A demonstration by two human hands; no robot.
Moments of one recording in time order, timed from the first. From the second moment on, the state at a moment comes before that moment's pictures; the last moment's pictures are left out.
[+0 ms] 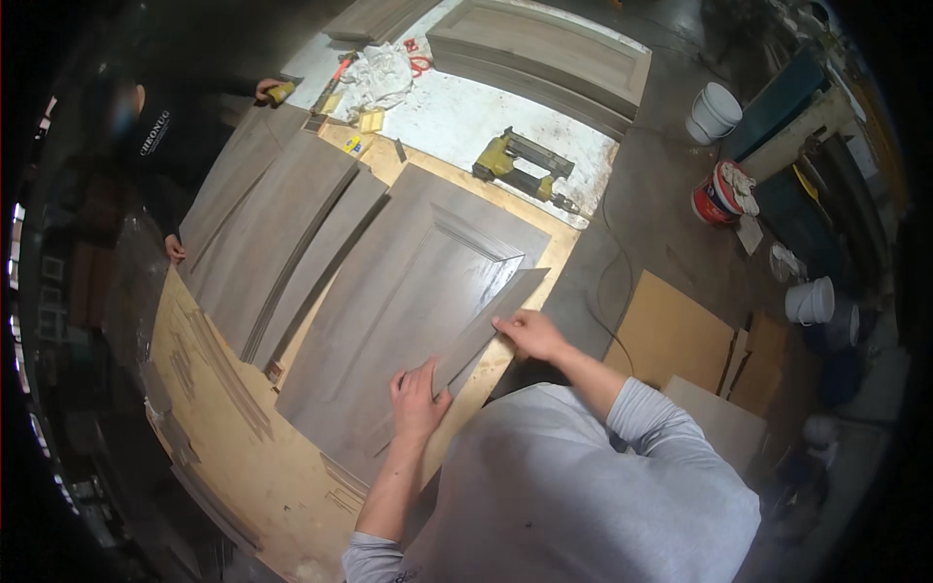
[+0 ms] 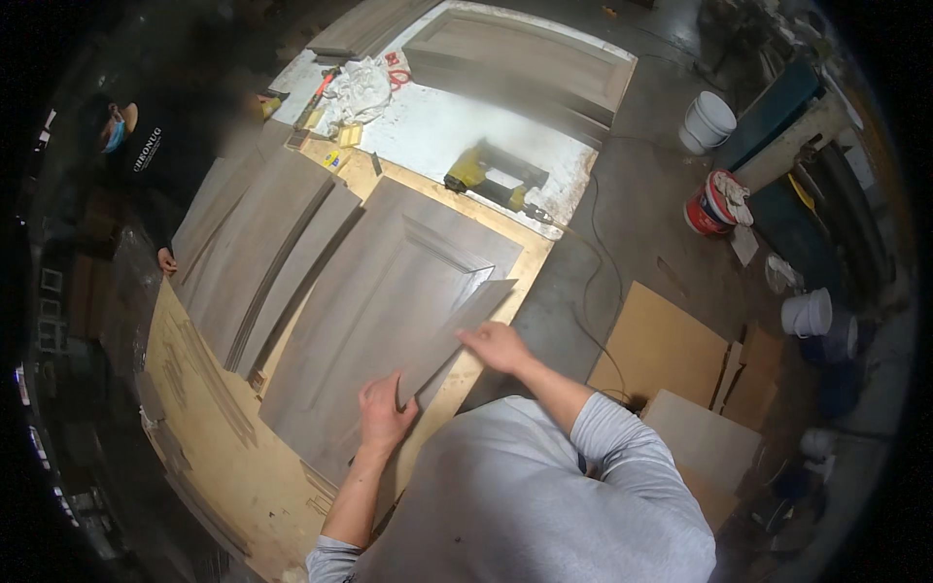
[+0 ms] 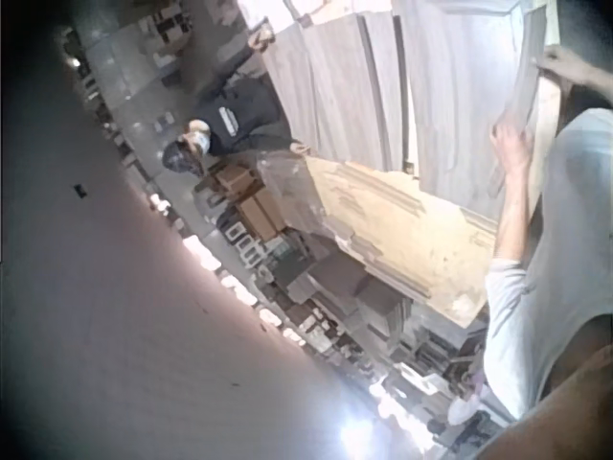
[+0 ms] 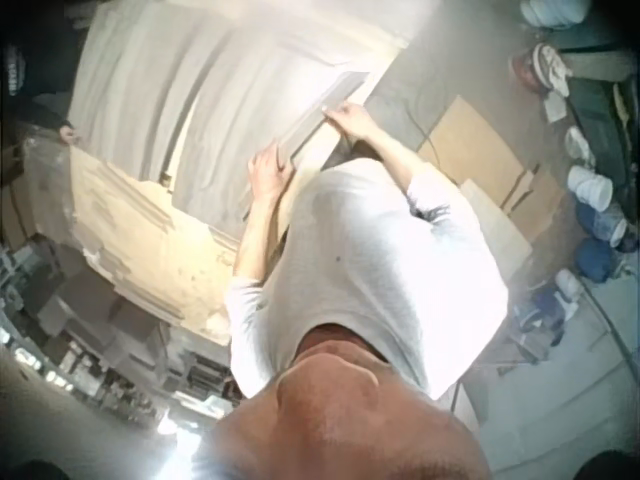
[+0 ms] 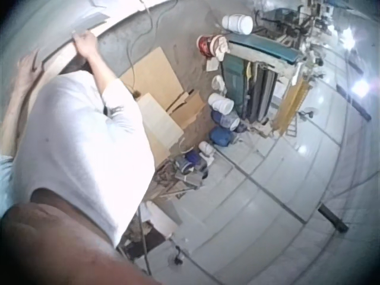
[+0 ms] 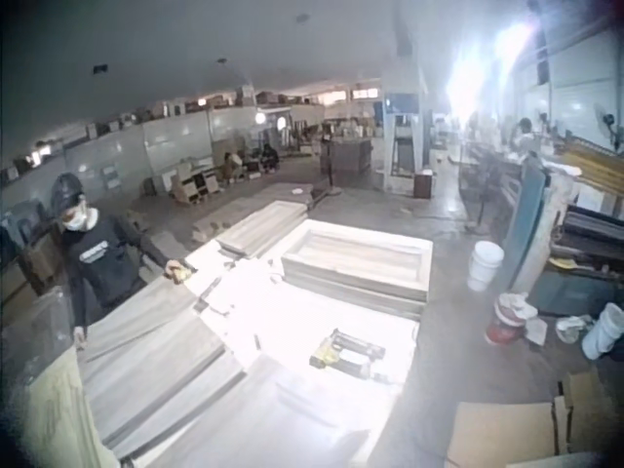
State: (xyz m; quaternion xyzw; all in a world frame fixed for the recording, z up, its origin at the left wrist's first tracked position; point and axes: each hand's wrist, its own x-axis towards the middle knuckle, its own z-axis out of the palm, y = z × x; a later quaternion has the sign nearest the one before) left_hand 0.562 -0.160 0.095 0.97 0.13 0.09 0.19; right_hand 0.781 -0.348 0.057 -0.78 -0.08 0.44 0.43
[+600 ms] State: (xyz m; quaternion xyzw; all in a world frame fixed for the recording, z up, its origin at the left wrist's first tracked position) left_hand 0.568 -0.176 0.065 0.91 0.30 0.00 0.28; right_hand 0.871 -0.332 0.047 -0.81 -0.12 0.45 0.36
